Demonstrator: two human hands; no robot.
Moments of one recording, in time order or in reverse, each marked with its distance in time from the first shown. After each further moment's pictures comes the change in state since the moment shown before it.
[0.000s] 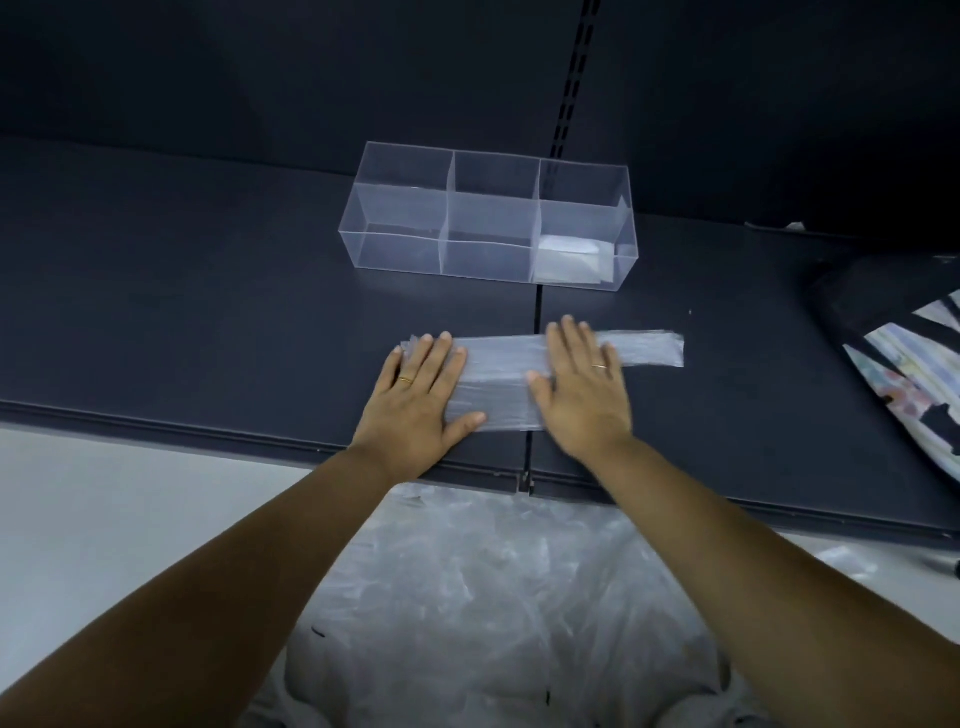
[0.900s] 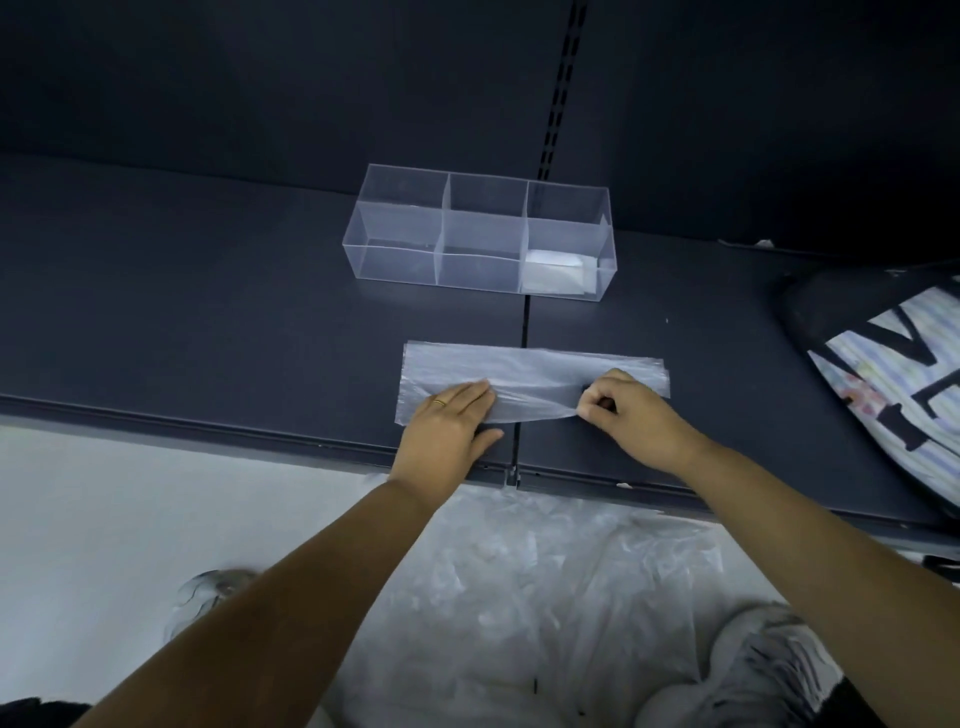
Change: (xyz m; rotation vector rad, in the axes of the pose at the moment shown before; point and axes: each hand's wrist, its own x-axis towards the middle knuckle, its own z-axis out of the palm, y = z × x) left_hand -0.019 0.052 -0.016 -0.312 0.166 0.051; right_hand -0.048 0.047 -0.064 0.551 -0.172 -0.049
